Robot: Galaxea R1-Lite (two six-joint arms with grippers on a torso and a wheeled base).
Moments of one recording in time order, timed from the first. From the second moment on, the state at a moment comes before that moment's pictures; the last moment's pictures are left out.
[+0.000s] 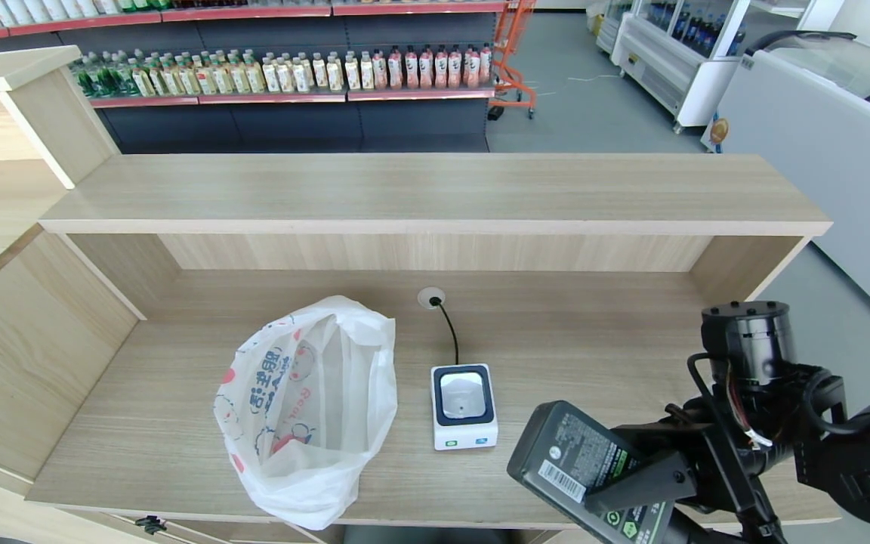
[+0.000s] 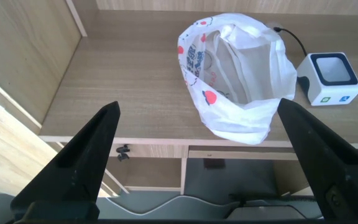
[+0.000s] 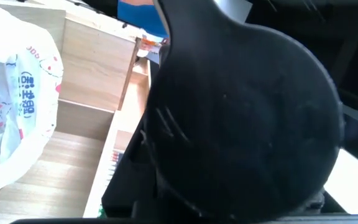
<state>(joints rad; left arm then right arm) 0.00 0.00 0.00 0.00 -0.02 0.00 0.40 1.75 -0.56 -0.71 1.46 -2.80</state>
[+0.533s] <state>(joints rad) 0.00 0.00 0.00 0.00 -0.02 0.00 0.49 1.84 -0.63 -0.71 1.47 -2.79</state>
